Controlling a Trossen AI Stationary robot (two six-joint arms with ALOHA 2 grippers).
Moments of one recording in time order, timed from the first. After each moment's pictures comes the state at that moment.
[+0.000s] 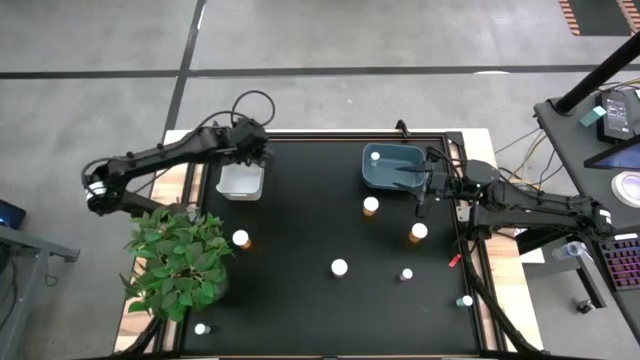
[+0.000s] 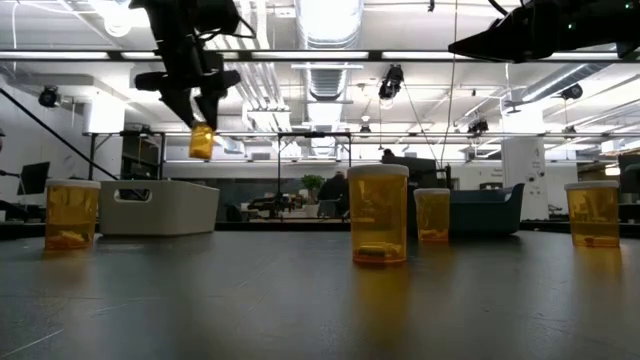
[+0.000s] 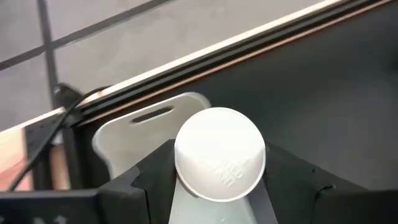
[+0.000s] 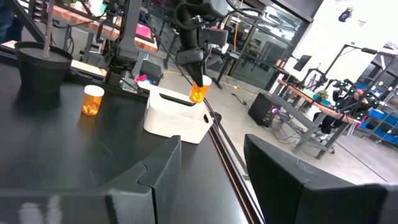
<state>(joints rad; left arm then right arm) 0.48 1.26 1.15 -0.94 -0.50 -0.58 -0.26 0.58 0.41 0.14 -0.05 -0.43</state>
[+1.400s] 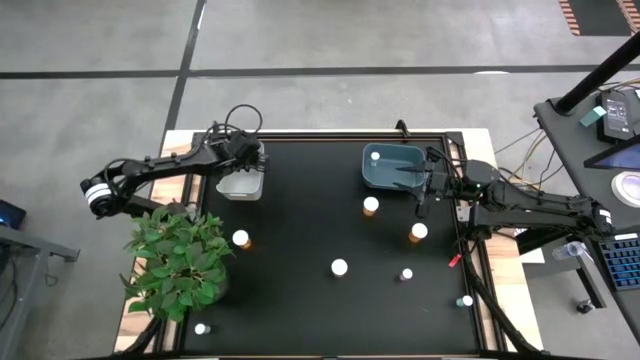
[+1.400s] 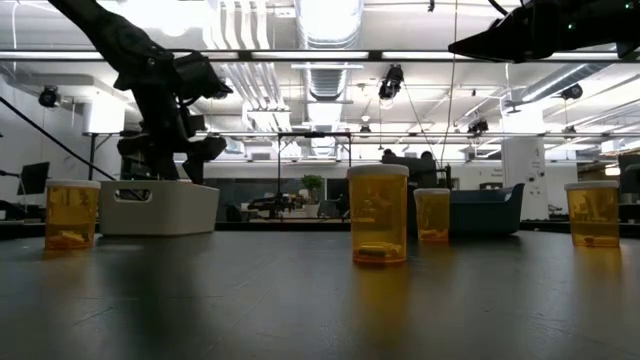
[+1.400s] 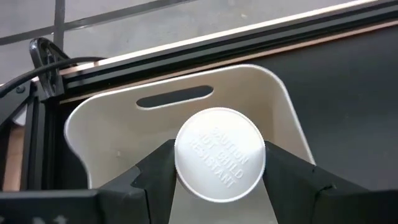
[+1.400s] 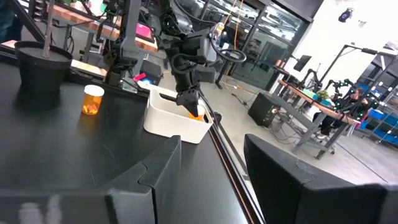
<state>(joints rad) 0.65 1.27 0.70 -0.38 -0.49 -0.53 -0.26 0.58 0.41 0.14 -0.05 -0.43</state>
